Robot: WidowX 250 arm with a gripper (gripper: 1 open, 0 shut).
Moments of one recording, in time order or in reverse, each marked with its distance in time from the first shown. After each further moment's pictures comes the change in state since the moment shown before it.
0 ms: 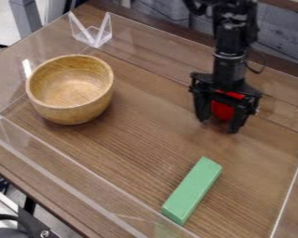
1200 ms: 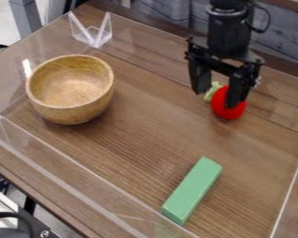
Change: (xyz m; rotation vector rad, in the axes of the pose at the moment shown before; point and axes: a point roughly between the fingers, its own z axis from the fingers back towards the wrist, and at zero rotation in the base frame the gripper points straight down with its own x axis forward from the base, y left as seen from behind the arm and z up) arm -0.033 -0.006 0.055 -0.005 -0.044 -0.136
